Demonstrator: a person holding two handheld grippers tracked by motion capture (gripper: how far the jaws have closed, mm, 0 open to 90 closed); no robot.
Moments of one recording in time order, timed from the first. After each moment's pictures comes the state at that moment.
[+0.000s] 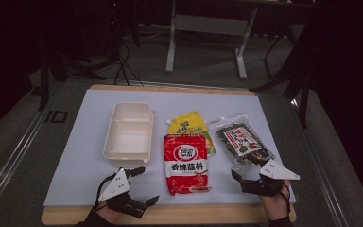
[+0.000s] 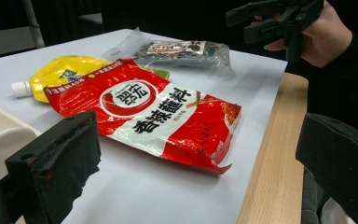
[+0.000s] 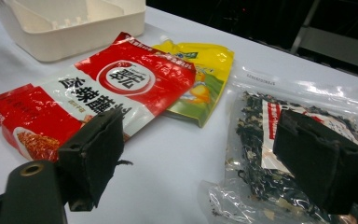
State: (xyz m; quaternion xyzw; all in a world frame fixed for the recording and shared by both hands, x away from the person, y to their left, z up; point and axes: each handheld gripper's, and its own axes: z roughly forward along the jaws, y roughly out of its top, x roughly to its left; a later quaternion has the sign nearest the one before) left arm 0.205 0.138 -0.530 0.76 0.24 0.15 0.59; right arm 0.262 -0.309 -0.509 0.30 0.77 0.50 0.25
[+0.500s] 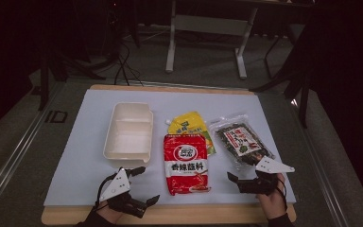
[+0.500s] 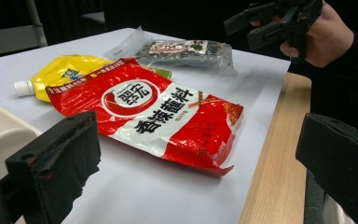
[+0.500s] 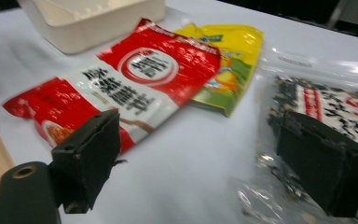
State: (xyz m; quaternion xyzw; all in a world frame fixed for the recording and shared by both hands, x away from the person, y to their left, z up) left arm 0.206 0.136 -0.530 0.76 0.24 0.16 0.58; right arm 0.271 -0.301 -0.509 0.31 0.79 0.49 0.19
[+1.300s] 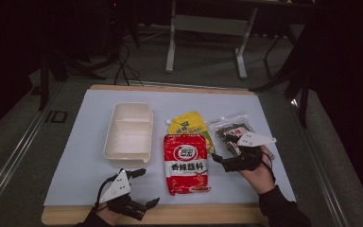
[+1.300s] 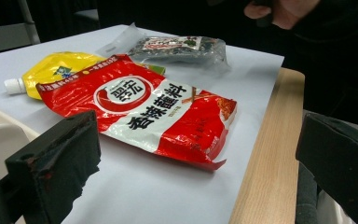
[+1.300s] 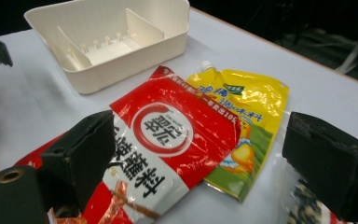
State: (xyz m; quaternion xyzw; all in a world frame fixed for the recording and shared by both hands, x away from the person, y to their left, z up) left arm 0.202 0.137 -0.530 0.76 0.23 0.15 0.58; right arm 0.320 -0.247 -0.458 0.26 0.82 0.49 0.16
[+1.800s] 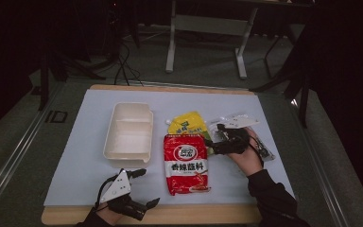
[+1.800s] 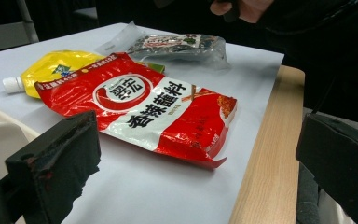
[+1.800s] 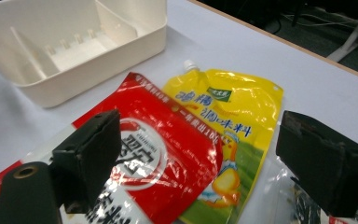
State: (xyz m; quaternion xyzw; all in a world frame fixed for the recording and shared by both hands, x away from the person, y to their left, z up) left arm 0.203 0.136 -0.531 0.76 0.23 0.15 0.58; right arm 0.372 -0.221 -0.462 0.29 0.83 0.46 0.15
